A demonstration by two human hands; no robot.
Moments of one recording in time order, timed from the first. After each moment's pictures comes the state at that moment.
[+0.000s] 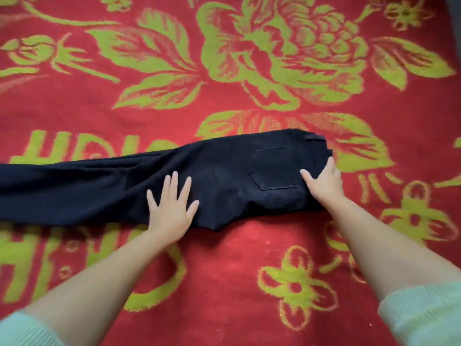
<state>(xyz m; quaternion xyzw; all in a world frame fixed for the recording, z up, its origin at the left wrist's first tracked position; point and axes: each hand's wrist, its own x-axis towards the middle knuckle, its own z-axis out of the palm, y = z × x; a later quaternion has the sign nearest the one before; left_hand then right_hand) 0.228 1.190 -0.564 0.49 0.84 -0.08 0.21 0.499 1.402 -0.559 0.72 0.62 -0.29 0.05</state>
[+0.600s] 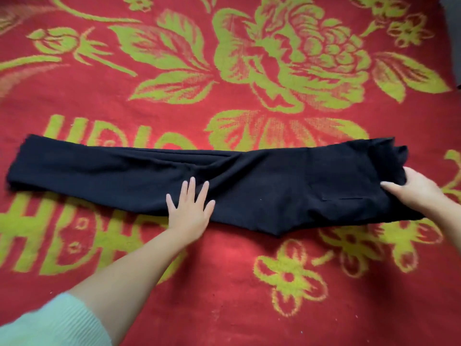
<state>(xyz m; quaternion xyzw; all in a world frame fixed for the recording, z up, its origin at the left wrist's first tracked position) 0.268 1.178 -0.559 0.46 0.84 -0.06 0.28 0.622 1.442 -0.469 0.70 0.68 -0.19 0.13</state>
